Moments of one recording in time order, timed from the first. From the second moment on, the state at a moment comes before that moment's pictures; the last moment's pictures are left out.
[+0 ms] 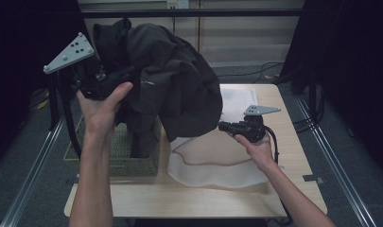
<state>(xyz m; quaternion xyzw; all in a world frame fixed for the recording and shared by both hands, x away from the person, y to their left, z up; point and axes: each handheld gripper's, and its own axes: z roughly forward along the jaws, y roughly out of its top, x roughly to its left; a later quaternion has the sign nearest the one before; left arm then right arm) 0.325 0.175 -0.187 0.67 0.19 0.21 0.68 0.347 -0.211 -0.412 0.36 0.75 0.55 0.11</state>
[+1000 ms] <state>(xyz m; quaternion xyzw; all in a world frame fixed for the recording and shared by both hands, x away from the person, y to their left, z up) 0.301 0.091 -0.260 0.73 0.11 0.11 0.66 0.349 -0.225 -0.406 0.37 0.73 0.56 0.10</state>
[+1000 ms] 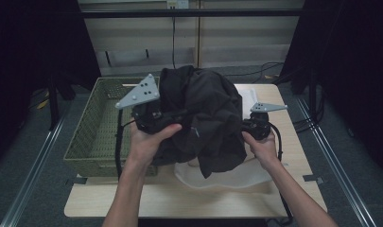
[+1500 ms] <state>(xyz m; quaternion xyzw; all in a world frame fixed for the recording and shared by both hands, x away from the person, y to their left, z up) 0.297 0.047 -0.316 0.77 0.08 0.05 0.63 0.349 -0.222 -0.410 0.37 0.74 0.55 0.09</state>
